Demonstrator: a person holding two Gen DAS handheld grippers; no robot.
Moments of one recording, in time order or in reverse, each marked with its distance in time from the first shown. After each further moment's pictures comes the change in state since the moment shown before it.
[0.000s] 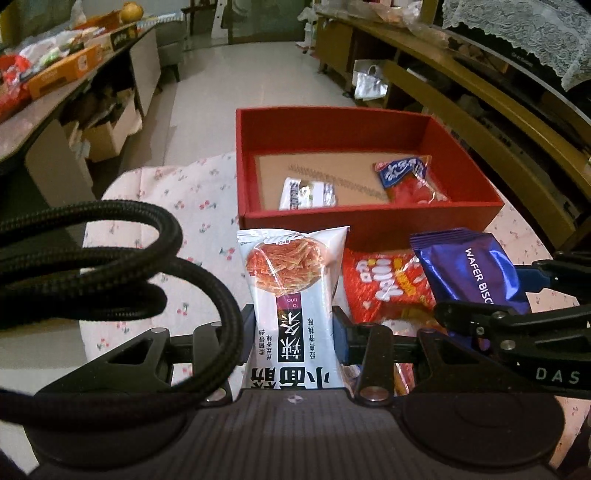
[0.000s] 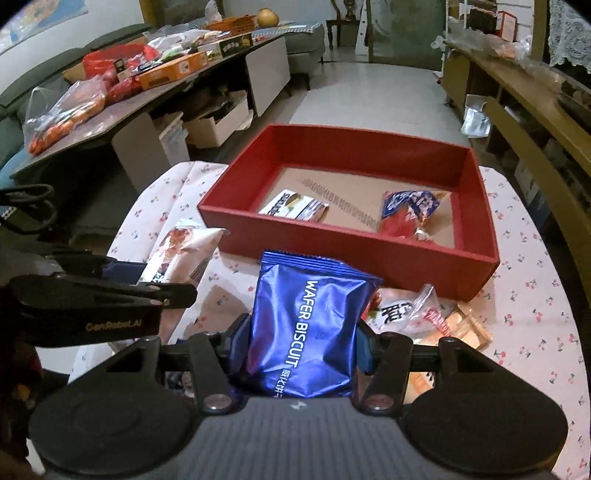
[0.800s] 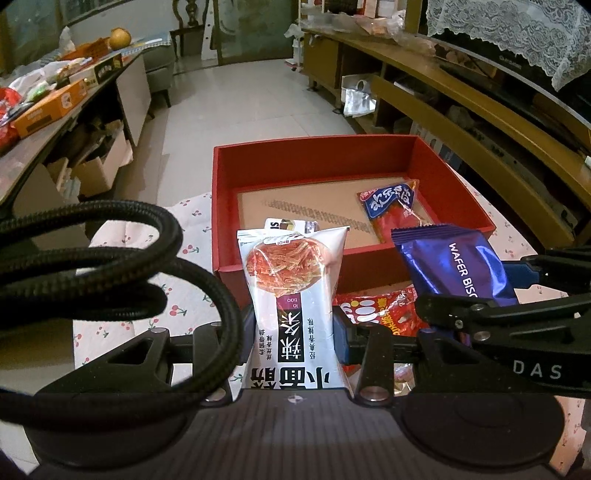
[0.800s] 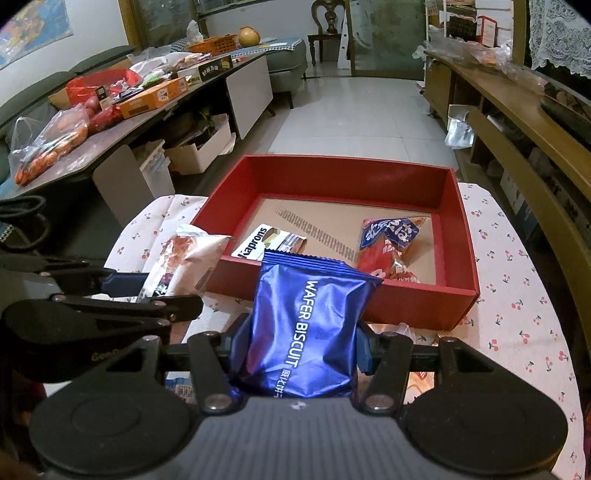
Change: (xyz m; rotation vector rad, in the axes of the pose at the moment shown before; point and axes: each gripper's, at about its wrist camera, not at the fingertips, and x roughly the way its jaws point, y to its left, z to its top) left arm 0.004 -0.021 0.022 0.048 -0.050 0.012; right arm 0.002 -0.014 0.019 0.039 -0.049 -0.021
